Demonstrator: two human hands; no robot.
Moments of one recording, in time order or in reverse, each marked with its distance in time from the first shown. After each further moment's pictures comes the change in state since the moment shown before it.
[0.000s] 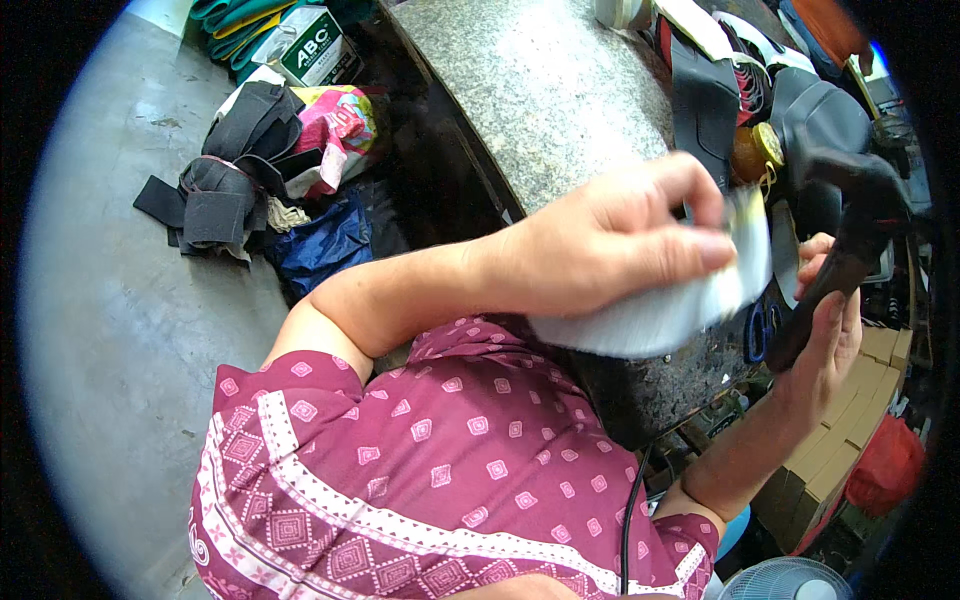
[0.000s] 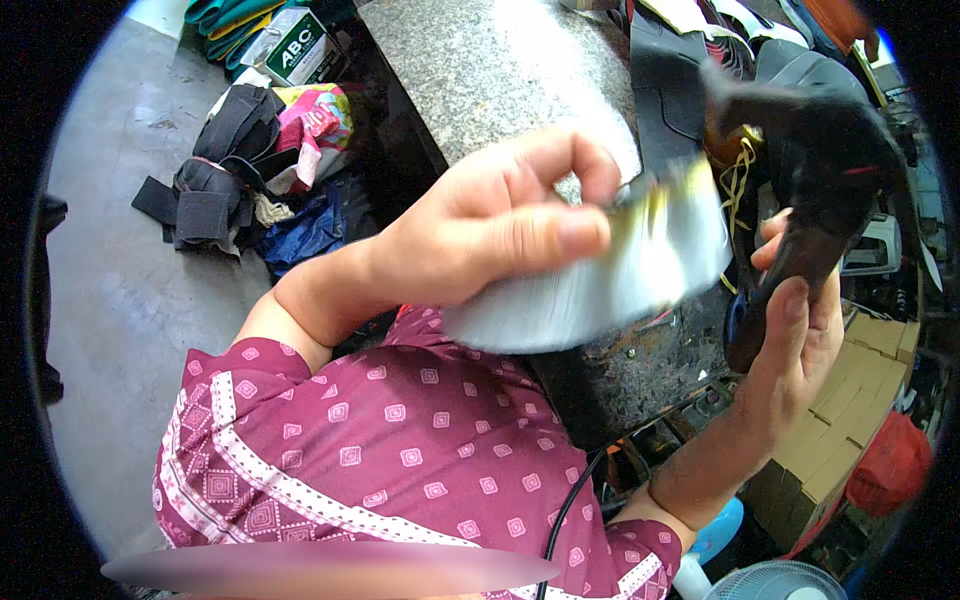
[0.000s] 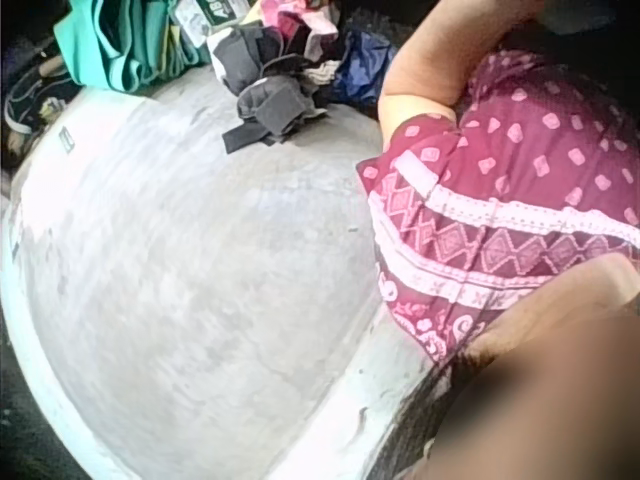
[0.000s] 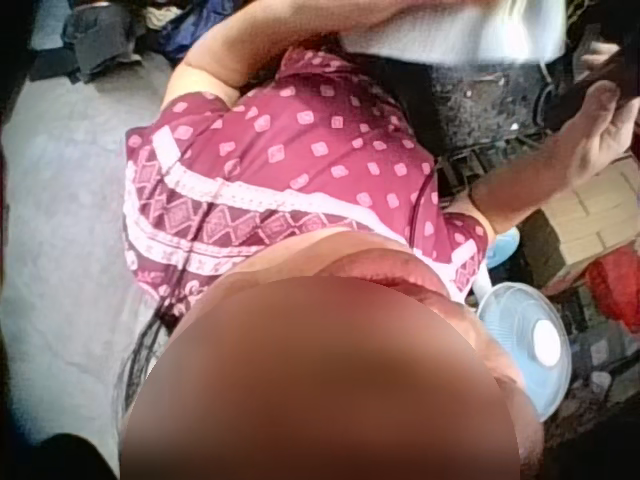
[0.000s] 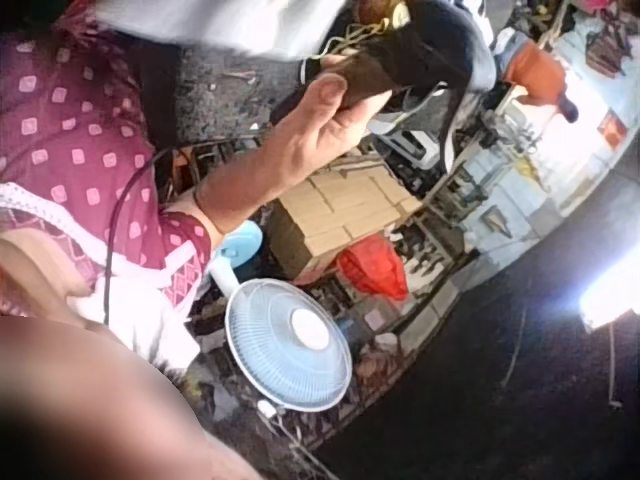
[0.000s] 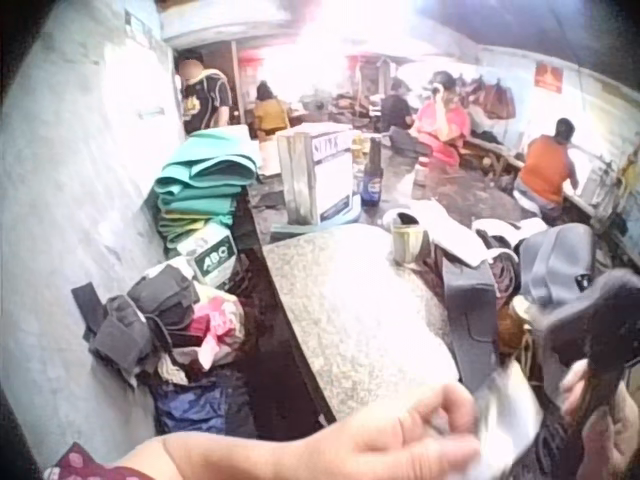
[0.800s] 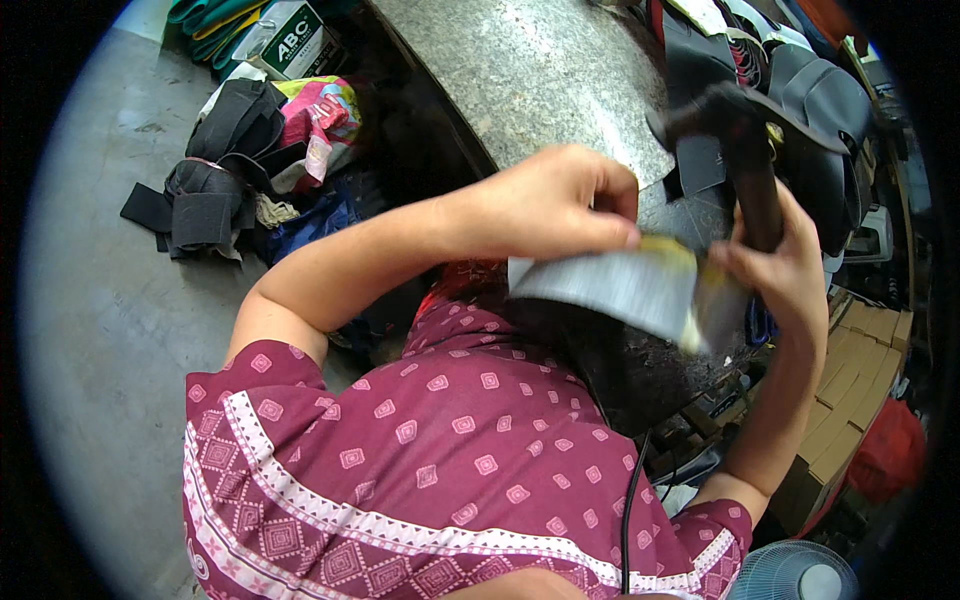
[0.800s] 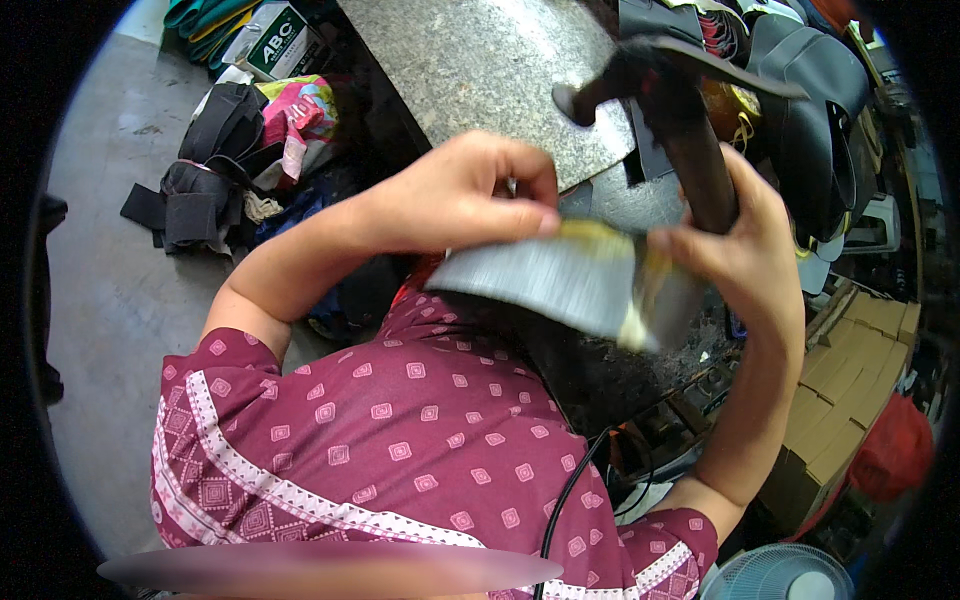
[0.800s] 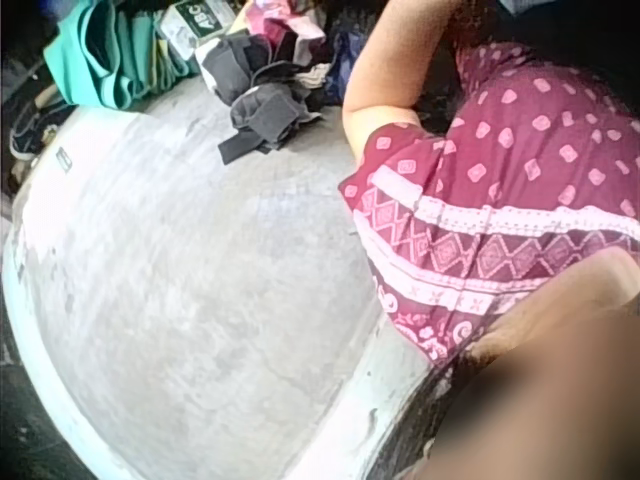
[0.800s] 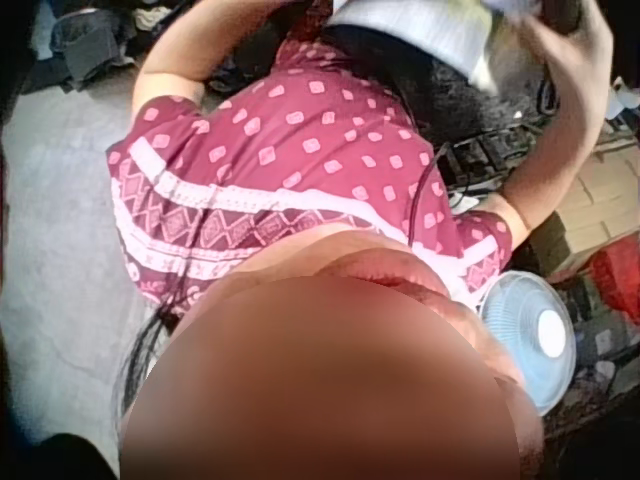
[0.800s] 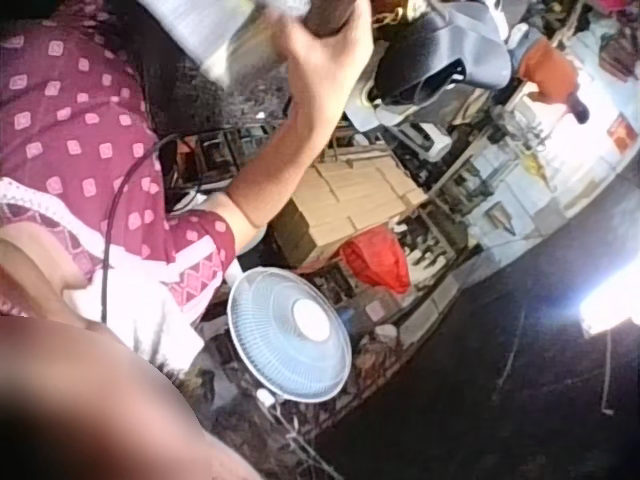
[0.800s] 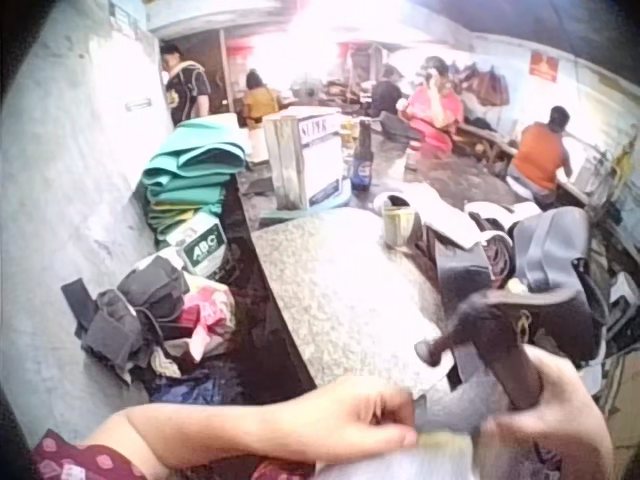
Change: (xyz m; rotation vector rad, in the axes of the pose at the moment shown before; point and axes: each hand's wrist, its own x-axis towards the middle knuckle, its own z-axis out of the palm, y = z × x) left_hand 0.009 -0.019 -0.044 0.832 0.004 -0.096; right_hand 0.037 0.025 0.016 -0.161 -0.333 0.340
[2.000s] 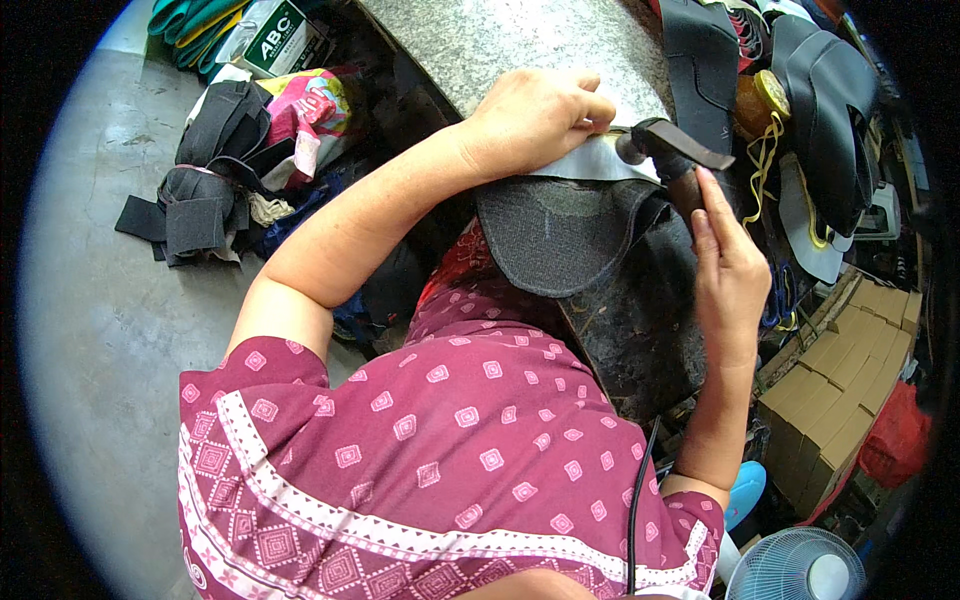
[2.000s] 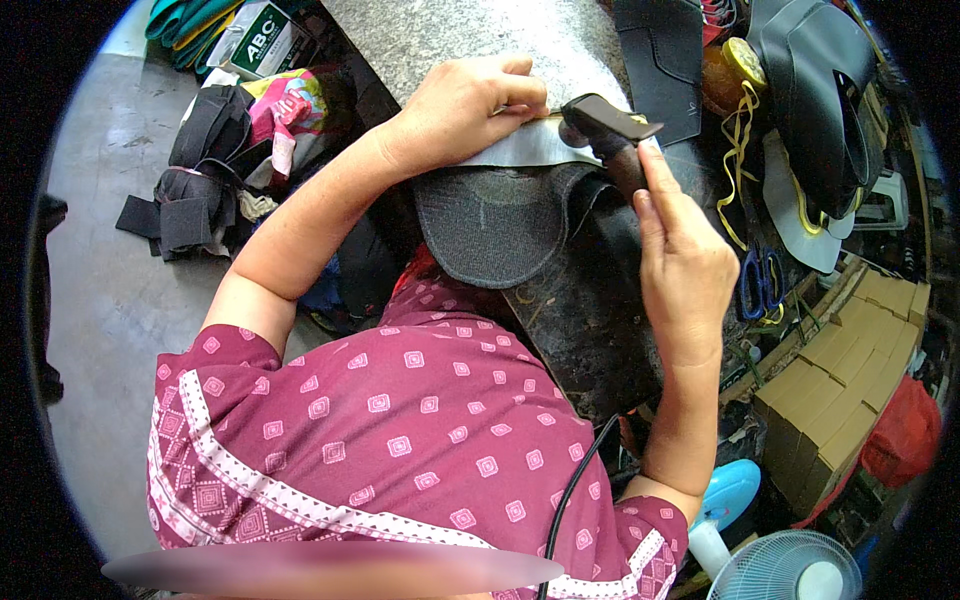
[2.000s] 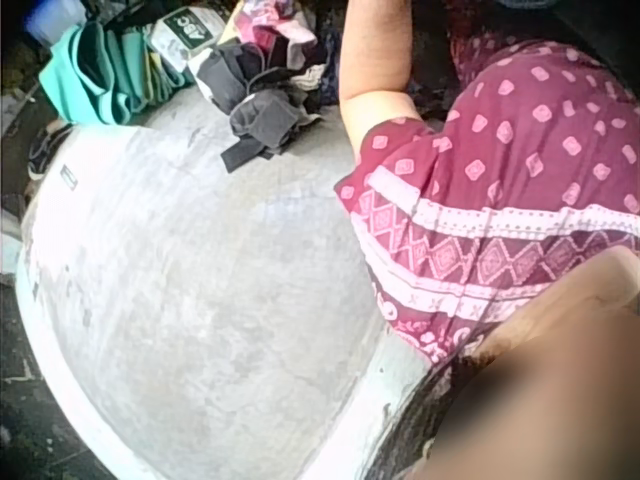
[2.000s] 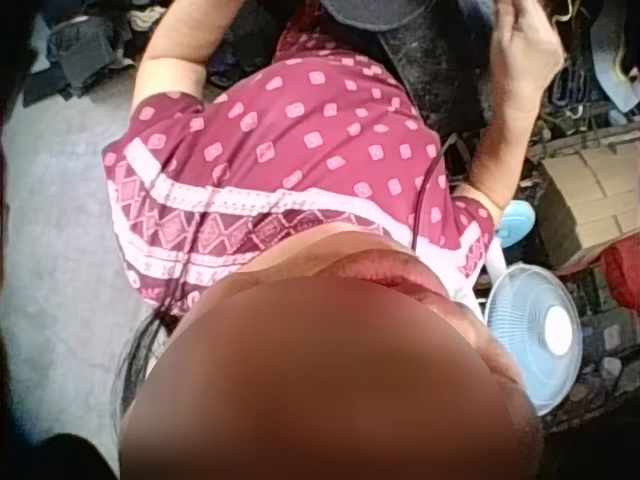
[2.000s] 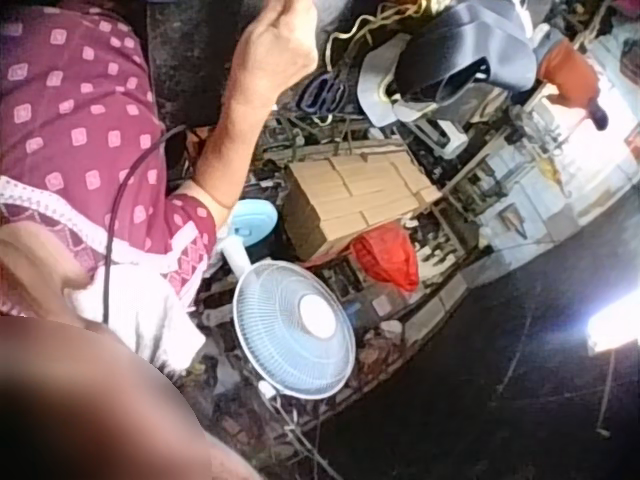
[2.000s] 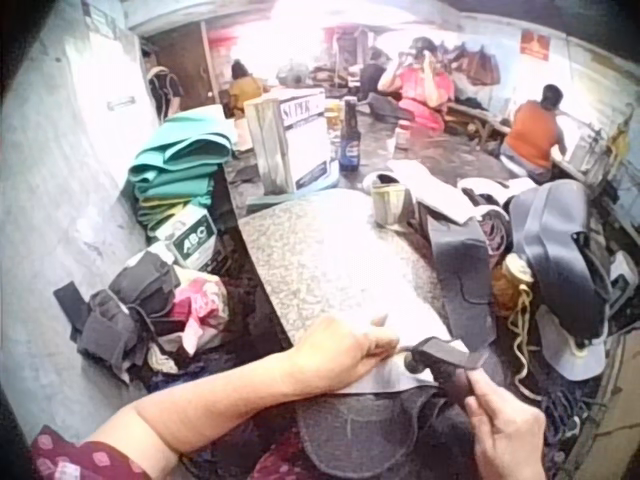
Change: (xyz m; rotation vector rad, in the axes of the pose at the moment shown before) left_hand 0.041 -0.065 -0.015 0.821 0.292 0.278; right_hand -0.031 0.038 0.066 -0.576 0.362 -0.125
